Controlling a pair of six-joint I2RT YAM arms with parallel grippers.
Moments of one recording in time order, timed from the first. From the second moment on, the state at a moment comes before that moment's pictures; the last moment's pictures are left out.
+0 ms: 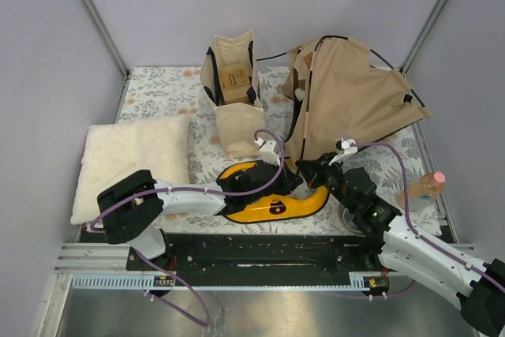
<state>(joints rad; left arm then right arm) -1.13 1.58 0.77 0.41 -0.18 -0.90 0.75 0.68 0.34 0.24 0.16 0.56</state>
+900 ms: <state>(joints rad) -1.13 1.61 0.74 0.52 -0.20 -0.93 0.75 0.77 0.37 0.31 0.28 0.51</state>
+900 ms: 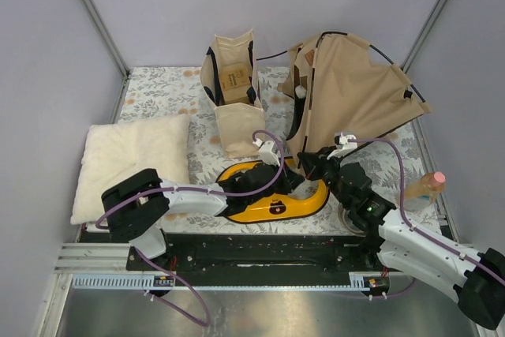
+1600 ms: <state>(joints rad) -1.14 1.65 0.77 0.53 -0.21 -0.93 0.75 0.82 0.41 0.30 0.36 0.52</state>
